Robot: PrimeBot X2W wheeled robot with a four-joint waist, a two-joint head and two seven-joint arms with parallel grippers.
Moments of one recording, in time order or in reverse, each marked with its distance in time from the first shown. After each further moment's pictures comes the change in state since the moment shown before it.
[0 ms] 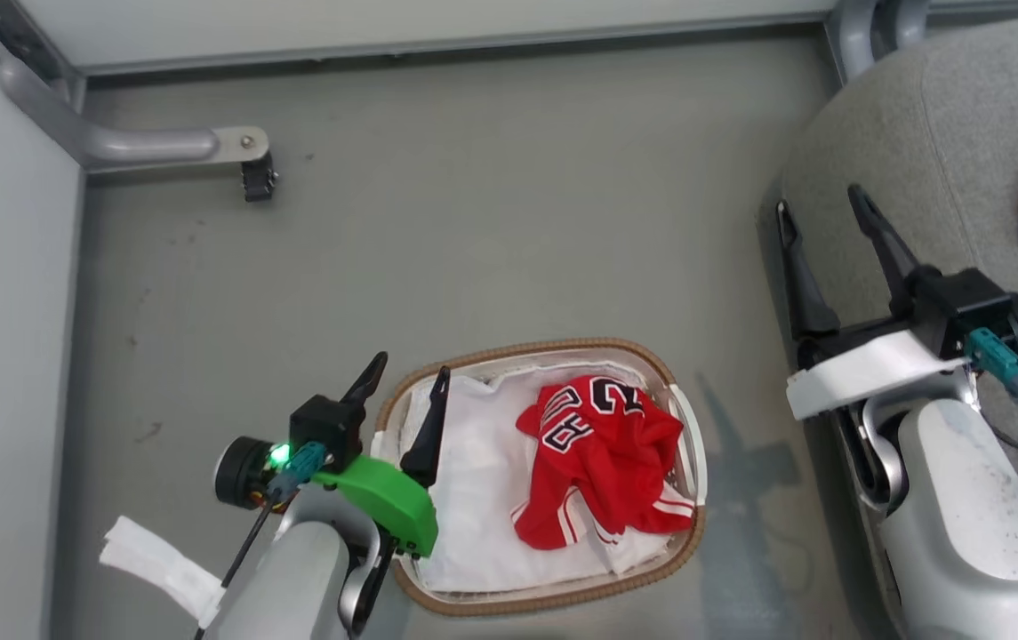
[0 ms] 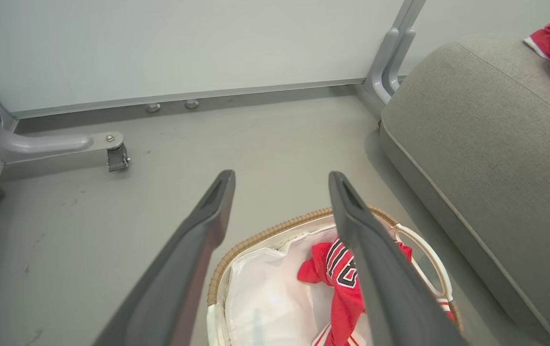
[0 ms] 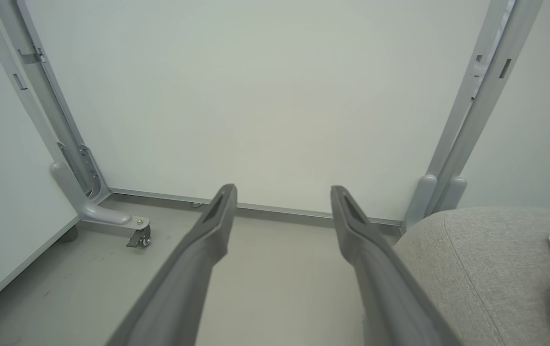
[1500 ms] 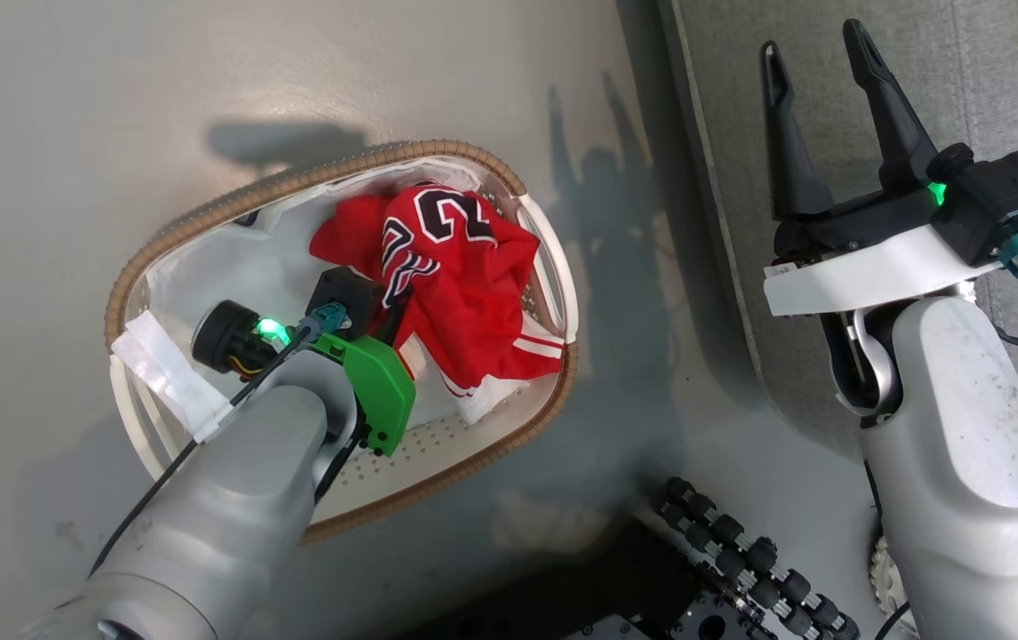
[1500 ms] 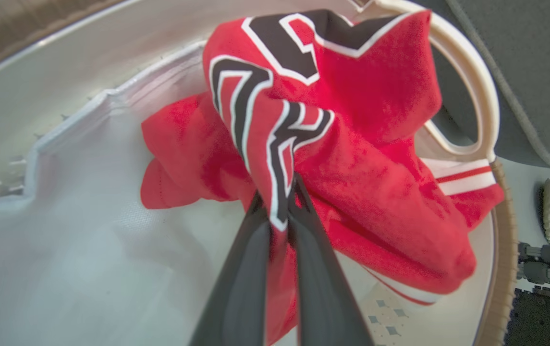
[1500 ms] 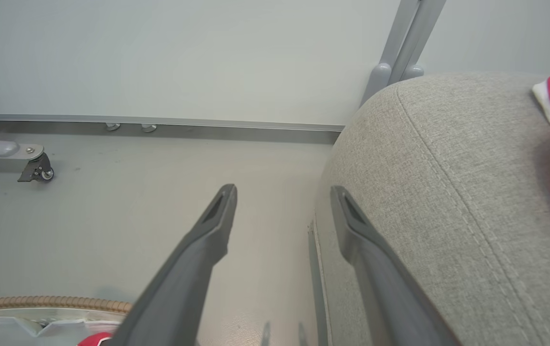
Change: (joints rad) left arm -0.515 0.079 -0.666 0.483 -0.420 0.000 0.000; right arm -0.175 0.027 0.057 -0.126 0.086 0.000 0.000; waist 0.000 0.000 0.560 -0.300
